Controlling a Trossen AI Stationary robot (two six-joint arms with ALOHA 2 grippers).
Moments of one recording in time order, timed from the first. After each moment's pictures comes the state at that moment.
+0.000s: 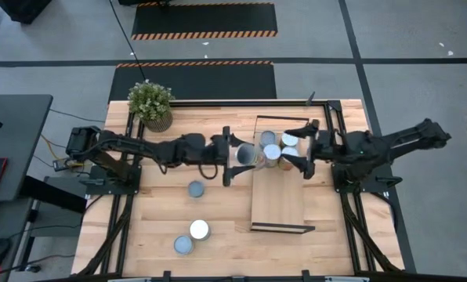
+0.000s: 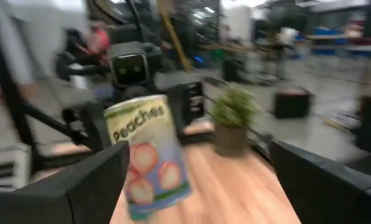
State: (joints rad) left arm -0.03 1.54 1.02 0.52 -0.06 0.08; right arm 0.25 0.73 0.64 0.12 0.49 0.04
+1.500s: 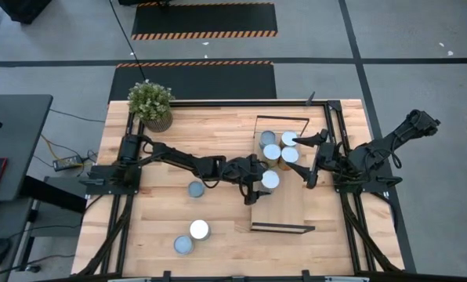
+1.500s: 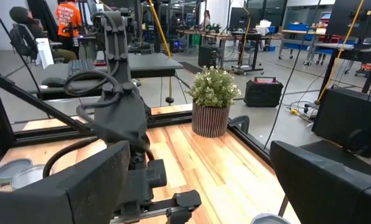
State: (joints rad) left arm -0.07 2.05 1.28 0.34 -0.02 -0.03; right arm 0.52 0.74 0.64 0.01 0.87 0.05
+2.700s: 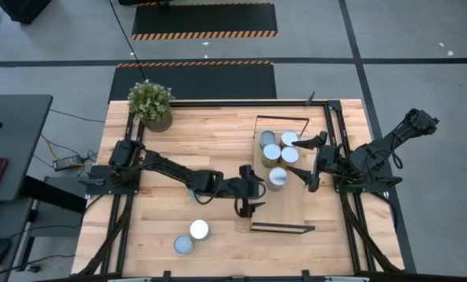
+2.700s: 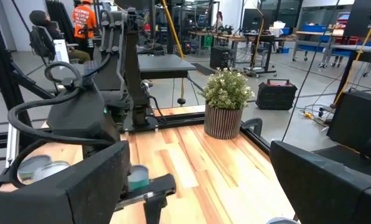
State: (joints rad) left arm -0.20 2.00 1.28 0.21 -0.29 0.03; right arm 0.55 0.74 0.64 0.02 0.84 0.04
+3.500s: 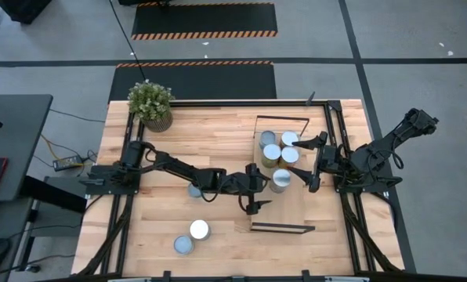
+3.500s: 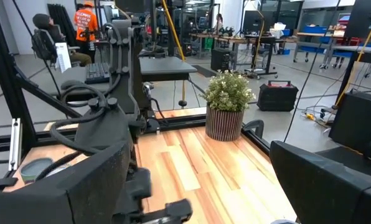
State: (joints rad) left arm -0.17 2.09 1.28 0.42 -0.19 -0.02; right arm 0.55 0.74 0.64 0.03 0.85 0.04
